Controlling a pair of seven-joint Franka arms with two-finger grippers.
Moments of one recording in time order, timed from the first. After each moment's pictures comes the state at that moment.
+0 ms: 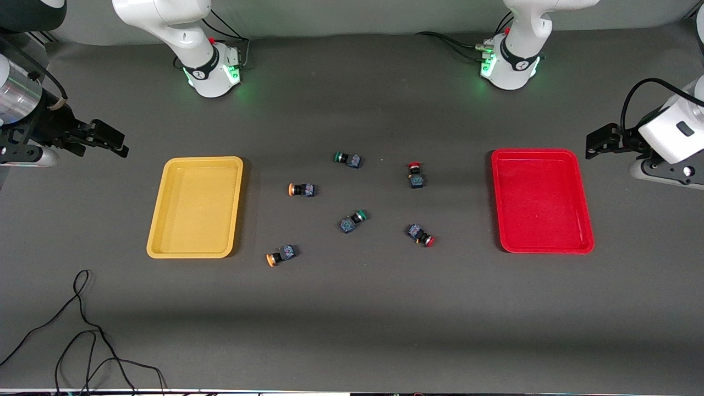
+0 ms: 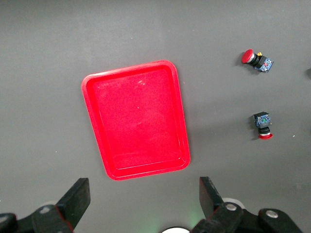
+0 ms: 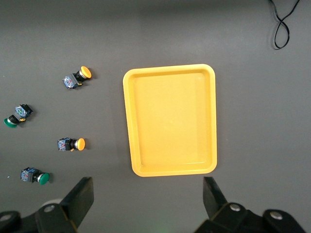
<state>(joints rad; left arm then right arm) -0.02 0.04 -0.04 -1.60 0.00 1.53 0.14 0.08 -0.10 -0.03 -1.72 0.03 1.61 0.15</state>
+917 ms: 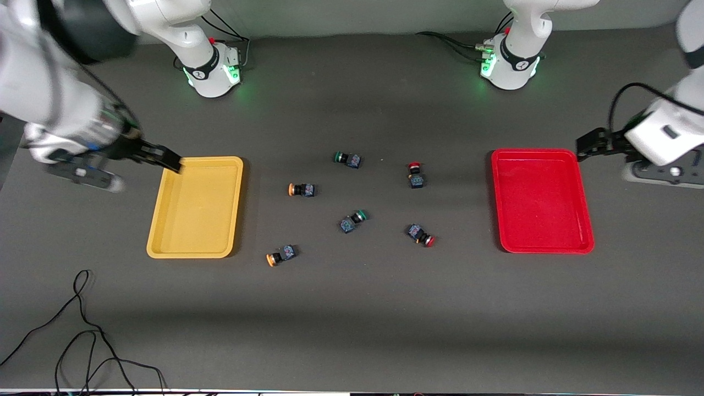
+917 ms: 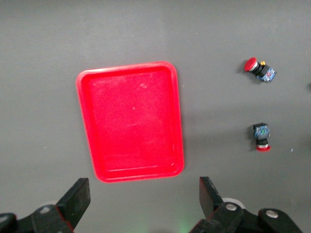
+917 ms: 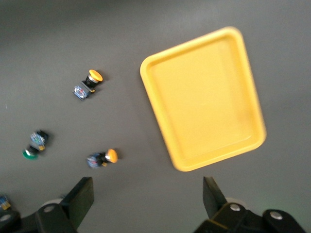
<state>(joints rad) -0.03 -0.04 -0.08 -1.78 -0.01 1.67 0.00 0.30 0.04 -0.02 -1.74 0.02 1.69 0.71</state>
